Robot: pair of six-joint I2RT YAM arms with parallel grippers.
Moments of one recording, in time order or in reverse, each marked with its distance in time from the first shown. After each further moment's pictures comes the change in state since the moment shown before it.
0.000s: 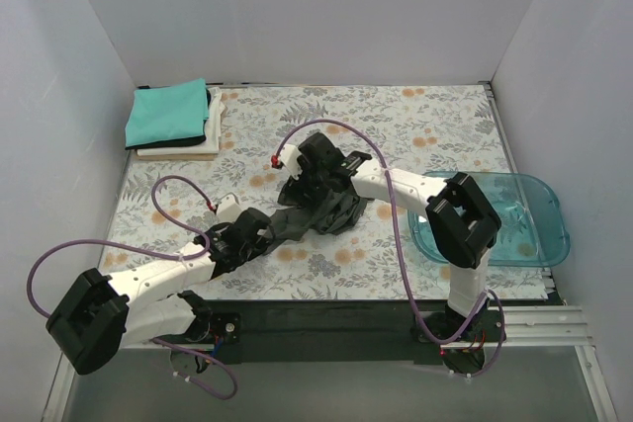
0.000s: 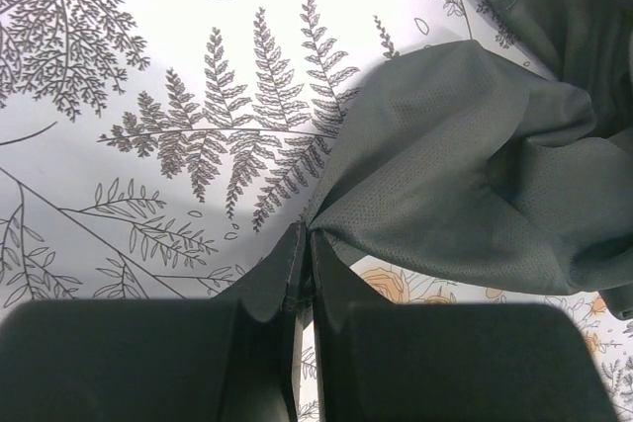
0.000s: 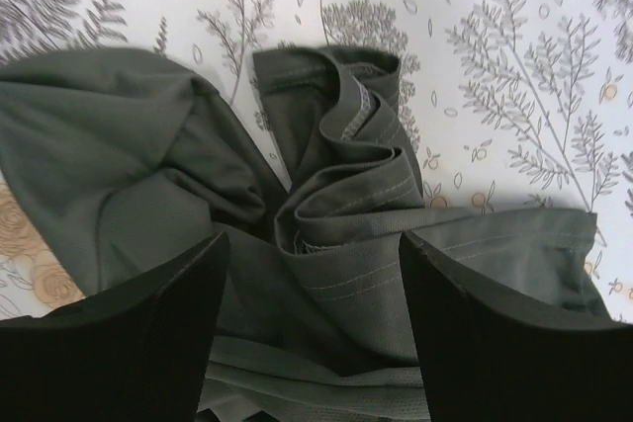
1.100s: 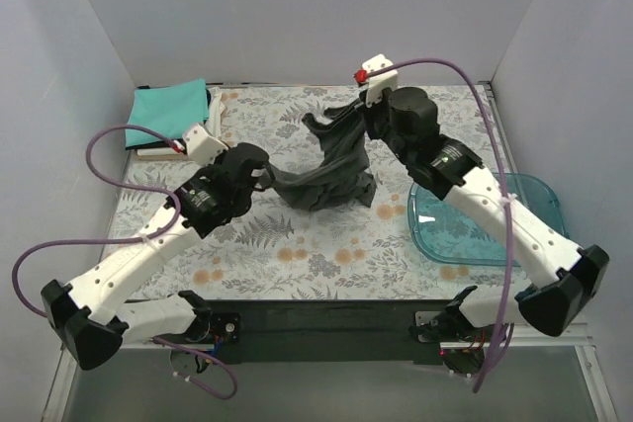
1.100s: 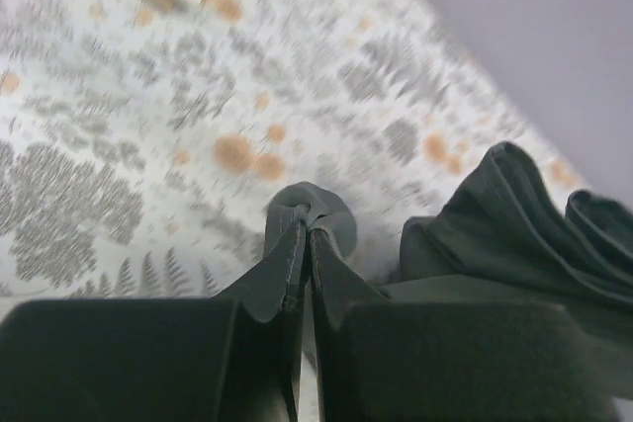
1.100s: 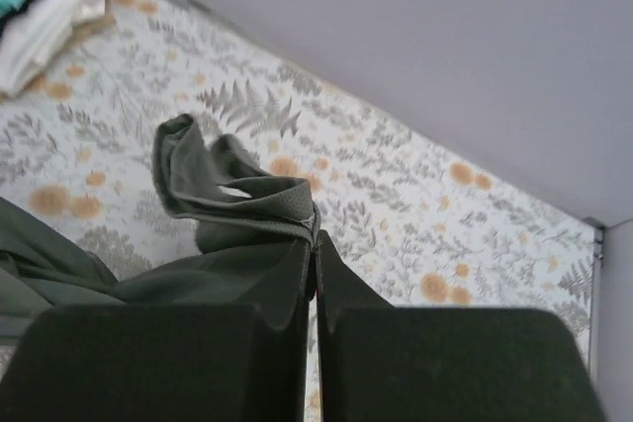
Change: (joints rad) left arm 0.000 0.035 0.640 -0.388 -0.447 -0.034; right arm -0.130 -0.513 -0.014 0.075 0.454 0.152
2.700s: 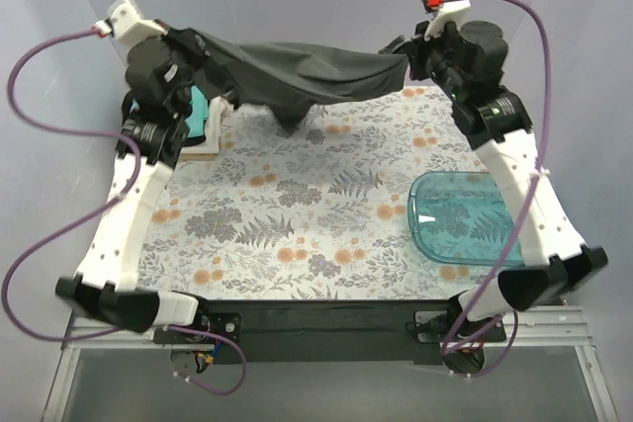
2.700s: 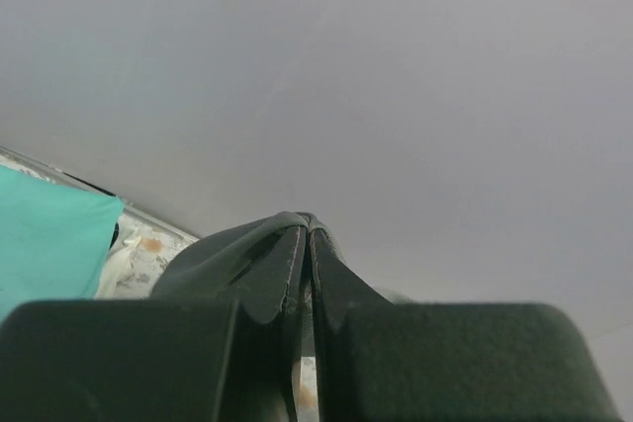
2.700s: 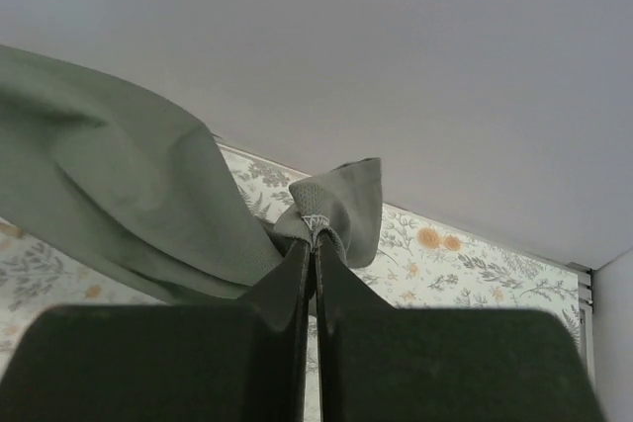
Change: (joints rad) left arm 0.490 0.272 0.630 0.519 0.430 0.670; right arm -0.349 0.120 0.417 -0.097 -0.313 0.087
